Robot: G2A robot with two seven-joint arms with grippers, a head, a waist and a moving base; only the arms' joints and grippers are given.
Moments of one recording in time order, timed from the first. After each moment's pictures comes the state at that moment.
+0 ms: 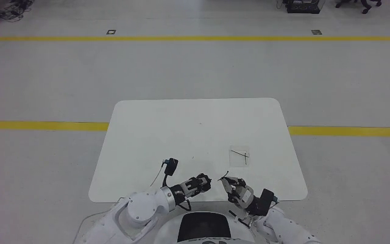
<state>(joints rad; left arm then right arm) 1.67 -0.98 -0.91 -1.96 -0.23 0.25 -0.31 -1.60 -1.03 0.74 -1.34 -1.33 -0.34 -1.20</state>
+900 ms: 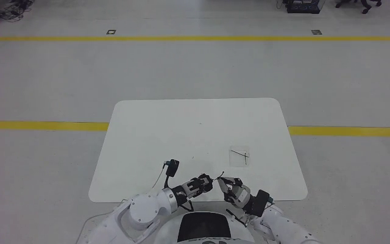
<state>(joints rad) 1.68 -0.99 -0.89 -1.97 -0.23 0.23 -0.26 -1.59 -1.04 0.74 -1.34 -1.37 -0.29 -1.18</state>
